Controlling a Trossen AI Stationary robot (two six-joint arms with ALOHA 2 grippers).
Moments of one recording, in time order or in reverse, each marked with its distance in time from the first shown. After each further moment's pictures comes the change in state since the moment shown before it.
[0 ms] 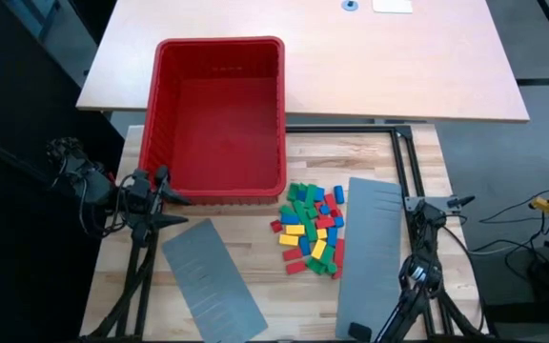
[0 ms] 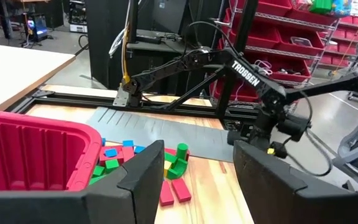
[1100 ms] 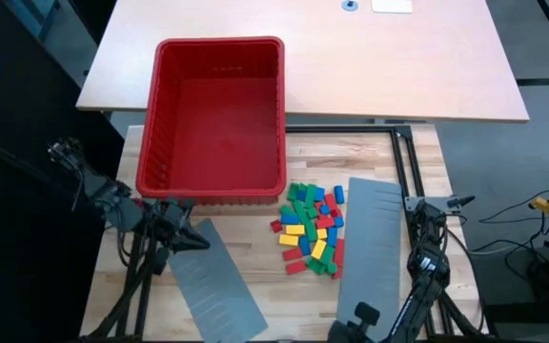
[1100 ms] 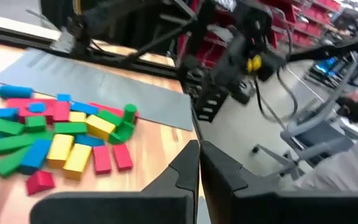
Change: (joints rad) left arm 0.000 0.271 0.000 0.132 0.196 -0.218; right arm -0.018 -0.123 0.186 -0.442 0.472 0.181
